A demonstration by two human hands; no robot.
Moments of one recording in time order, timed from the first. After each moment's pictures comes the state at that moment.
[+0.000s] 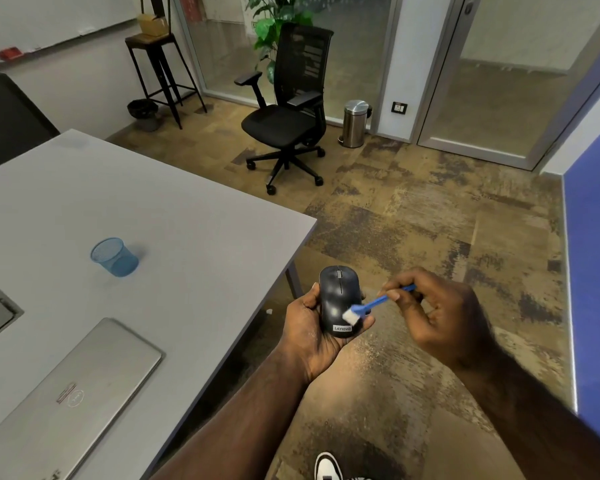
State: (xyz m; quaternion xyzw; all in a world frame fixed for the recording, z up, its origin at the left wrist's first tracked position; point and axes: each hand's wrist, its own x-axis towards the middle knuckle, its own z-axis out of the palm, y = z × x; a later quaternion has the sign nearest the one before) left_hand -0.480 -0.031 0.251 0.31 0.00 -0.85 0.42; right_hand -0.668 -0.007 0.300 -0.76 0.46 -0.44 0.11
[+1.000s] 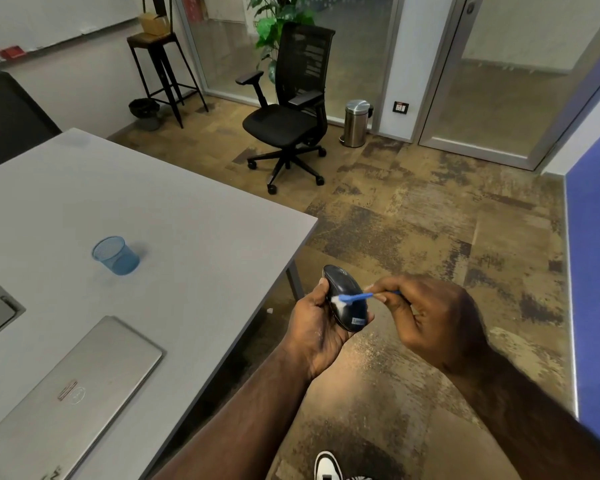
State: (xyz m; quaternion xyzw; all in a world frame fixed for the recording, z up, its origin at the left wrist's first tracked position) left_hand -0.488 -0.028 0.266 0.35 -0.05 -0.82 0.44; right_hand -0.658 -0.004 0.307 -0.81 0.43 -0.40 0.01
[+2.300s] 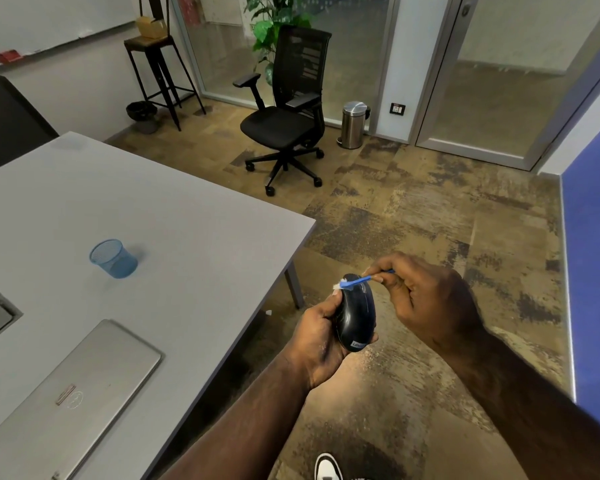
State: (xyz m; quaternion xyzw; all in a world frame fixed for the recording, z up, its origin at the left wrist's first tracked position) left_hand -0.489 -0.017 0.264 0.39 -0.16 -0.83 0.37; right_hand -0.655 -0.017 0.319 -0.78 0.51 -0.35 0.02
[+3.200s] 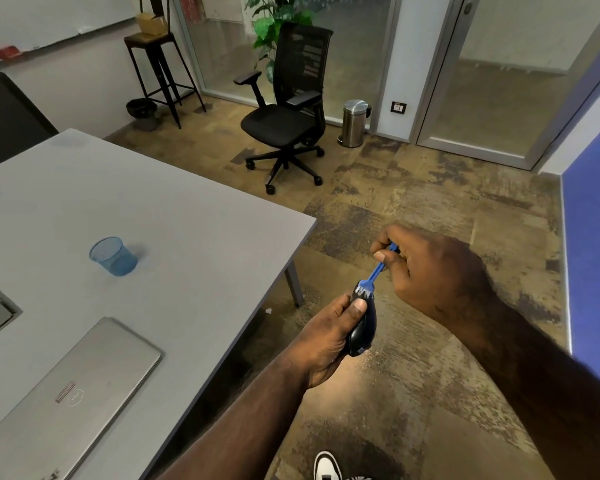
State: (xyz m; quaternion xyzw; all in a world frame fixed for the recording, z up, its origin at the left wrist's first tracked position) left_hand -0.489 -0.011 0.263 0.38 -0.37 -0.78 0.33; right_hand -0.653 -0.035 0.355 -0.78 0.58 -0.23 0.03
